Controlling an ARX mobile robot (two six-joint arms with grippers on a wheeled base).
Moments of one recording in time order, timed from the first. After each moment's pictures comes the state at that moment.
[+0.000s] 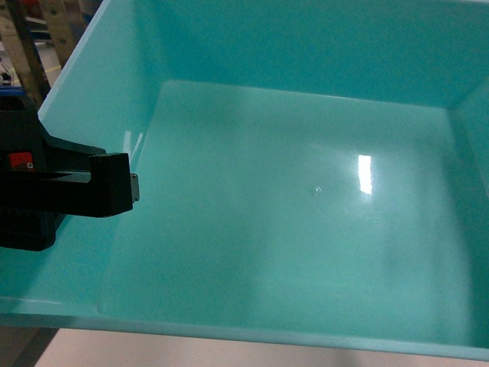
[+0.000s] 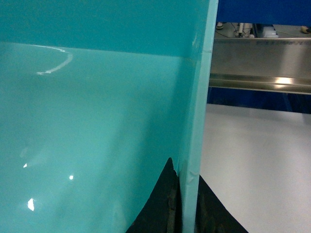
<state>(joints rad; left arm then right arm) -0.45 1.09 0.47 0.27 -0.25 -0.17 0.03 1.10 0.34 0.48 -0.17 0.09</state>
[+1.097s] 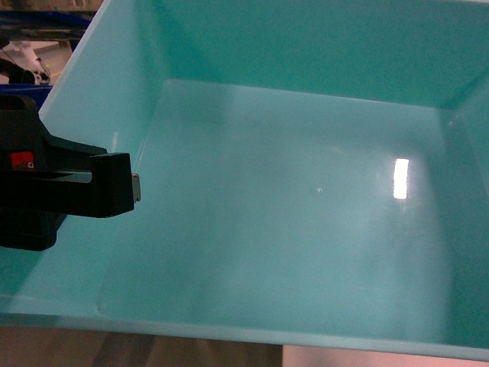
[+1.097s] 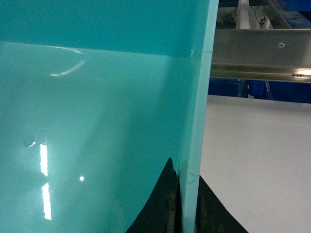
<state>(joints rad) -0.45 1.09 0.47 0.27 -0.25 -0.17 0.03 1.10 0.34 0.48 -0.17 0.09</state>
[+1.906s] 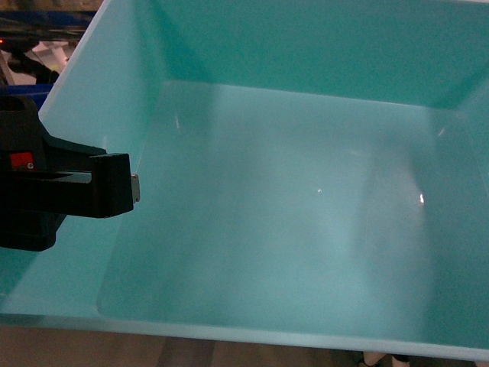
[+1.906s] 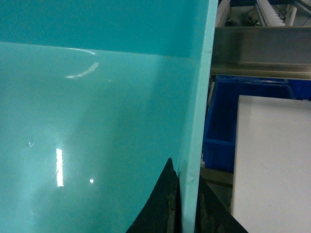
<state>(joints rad) -0.45 1.09 0.47 0.27 -0.25 -0.17 0.03 1.10 0.34 0.48 -0.17 0.09</state>
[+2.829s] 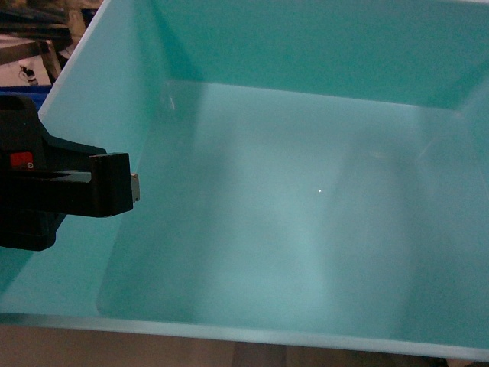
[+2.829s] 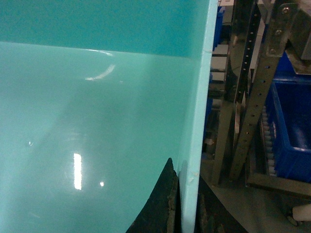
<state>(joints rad) -0.45 1.09 0.47 0.27 -0.25 -0.17 0.03 1.10 0.34 0.48 -0.17 0.09</state>
